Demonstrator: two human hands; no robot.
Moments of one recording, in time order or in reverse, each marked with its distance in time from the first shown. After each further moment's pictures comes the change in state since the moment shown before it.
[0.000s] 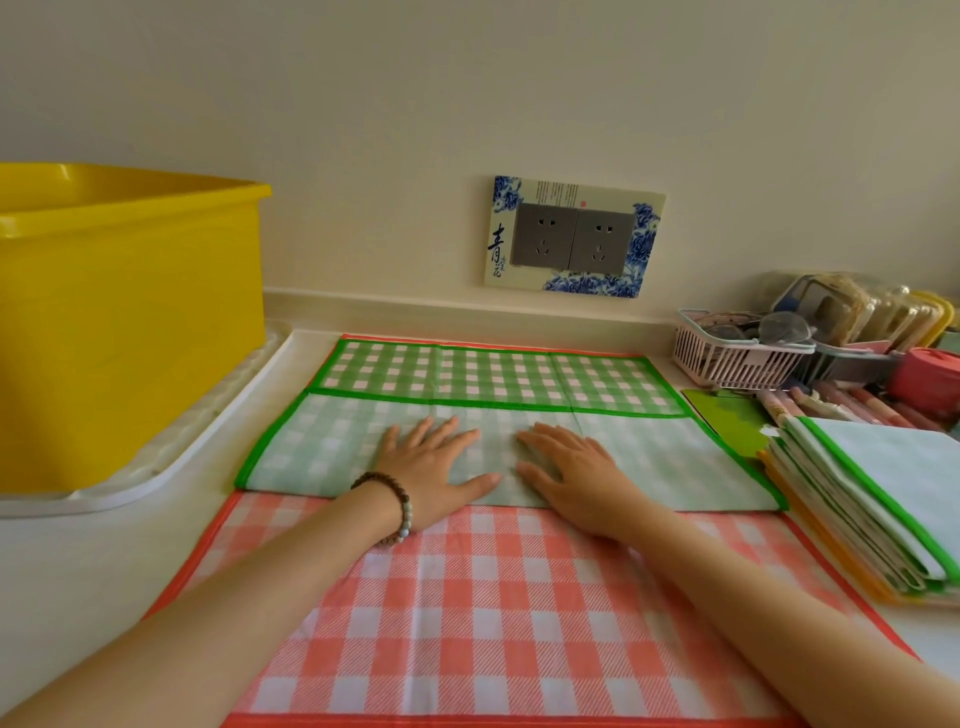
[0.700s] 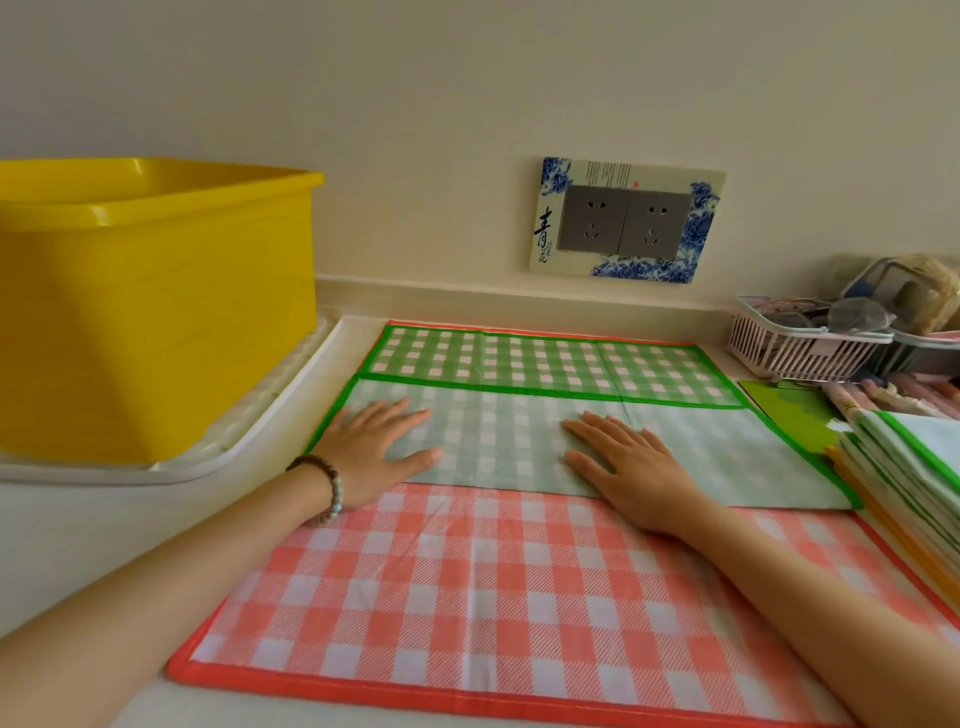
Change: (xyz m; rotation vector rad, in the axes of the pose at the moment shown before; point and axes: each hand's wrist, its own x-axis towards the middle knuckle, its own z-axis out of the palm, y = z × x) left_hand -0.041 -0.083 -0.011 -0.114 0.035 -0.112; right_hand 0.000 0.007 0.006 -0.031 -0.049 0.008
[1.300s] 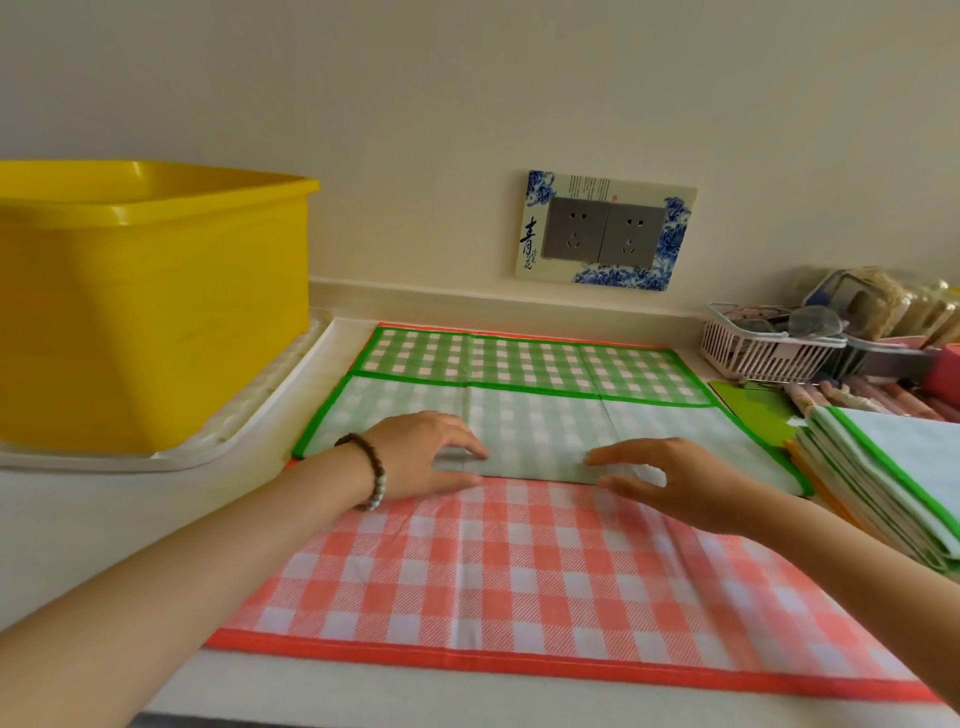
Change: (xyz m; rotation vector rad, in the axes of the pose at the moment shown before) left_hand -0.014 0.055 -0.020 -0.037 -0.043 0.333; right_hand -0.056 0.015 -0.051 0.091 -0.085 -0.151
